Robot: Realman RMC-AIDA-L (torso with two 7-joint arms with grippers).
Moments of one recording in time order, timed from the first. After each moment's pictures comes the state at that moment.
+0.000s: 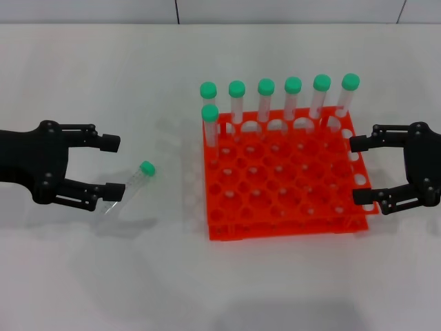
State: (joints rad) left arm -0.53 -1.87 0.75 0.73 2.03 1.89 -1.40; right arm 0.57 1.89 -0.92 -0.59 -1.83 -1.75 1.20
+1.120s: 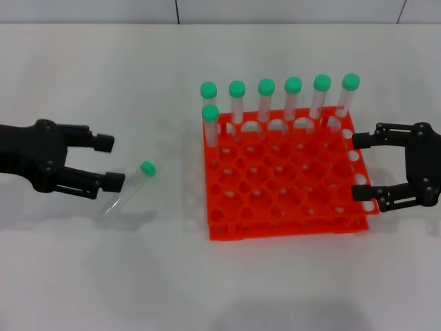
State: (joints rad) left arm -0.52 -1.90 0.75 0.86 2.07 1.88 -1.66; right arm 0.53 1.91 -0.90 -0.60 -1.81 -1.73 1.17
